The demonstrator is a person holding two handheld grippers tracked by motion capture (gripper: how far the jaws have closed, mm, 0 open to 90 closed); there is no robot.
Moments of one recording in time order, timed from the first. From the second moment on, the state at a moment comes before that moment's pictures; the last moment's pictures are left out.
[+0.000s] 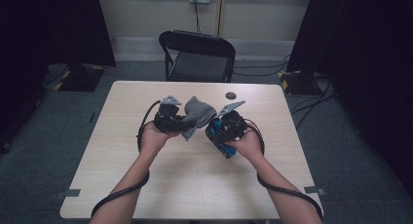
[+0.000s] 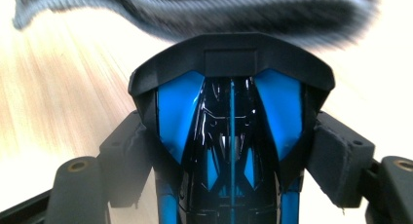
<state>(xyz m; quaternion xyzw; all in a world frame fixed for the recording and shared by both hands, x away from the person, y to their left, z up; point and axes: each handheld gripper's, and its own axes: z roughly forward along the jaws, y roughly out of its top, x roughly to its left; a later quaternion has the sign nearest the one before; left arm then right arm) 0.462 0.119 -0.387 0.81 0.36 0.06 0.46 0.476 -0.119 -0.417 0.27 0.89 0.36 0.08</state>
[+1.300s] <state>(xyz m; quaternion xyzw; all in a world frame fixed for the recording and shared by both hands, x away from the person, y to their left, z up) 0.453 0.150 -0.419 0.83 0.40 0.11 0.39 0.481 -0.124 -0.412 0.29 0.89 0.35 0.09</state>
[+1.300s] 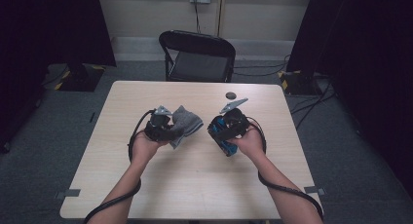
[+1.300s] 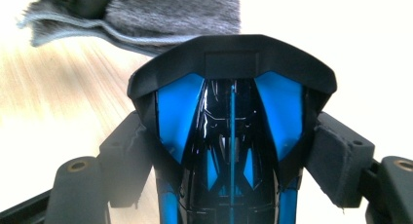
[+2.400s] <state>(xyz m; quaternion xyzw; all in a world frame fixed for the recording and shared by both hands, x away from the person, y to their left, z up) 0.443 0.087 -0.428 0.85 0.33 0.07 0.40 0.485 -0.114 -0.403 0.29 0.88 0.36 0.10</state>
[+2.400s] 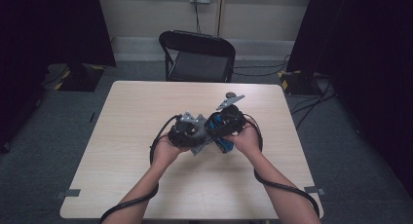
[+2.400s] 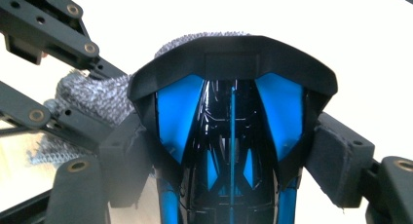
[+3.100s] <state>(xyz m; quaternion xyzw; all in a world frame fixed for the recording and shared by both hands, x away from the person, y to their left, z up) 0.433 0.065 -0.450 0.86 0.31 0.05 0.40 0.491 -0.109 -0.379 0.30 0.87 0.38 0.10</state>
